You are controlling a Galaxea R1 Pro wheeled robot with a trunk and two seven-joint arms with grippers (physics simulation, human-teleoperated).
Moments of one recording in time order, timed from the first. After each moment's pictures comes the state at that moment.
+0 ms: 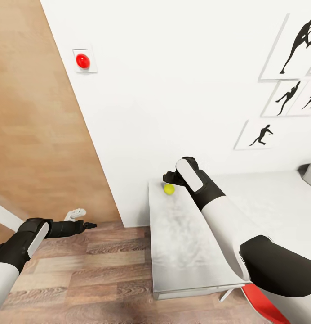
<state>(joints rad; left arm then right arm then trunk) -0.74 0.38 -0.04 -0.78 0.29 0.82 -0.62 -1.20 0.17 0.34 -0.76 -0.98 0.84 -0.84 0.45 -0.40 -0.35</state>
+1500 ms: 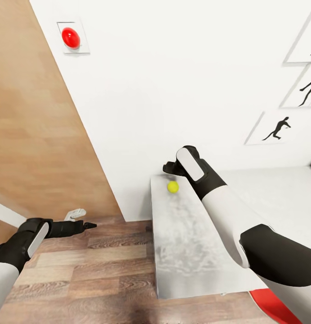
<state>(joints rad) -0.74 0.38 -0.04 -0.78 0.29 0.82 -0.62 -1.29 0.17 0.34 -0.75 -0.98 0.86 -0.84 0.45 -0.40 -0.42</state>
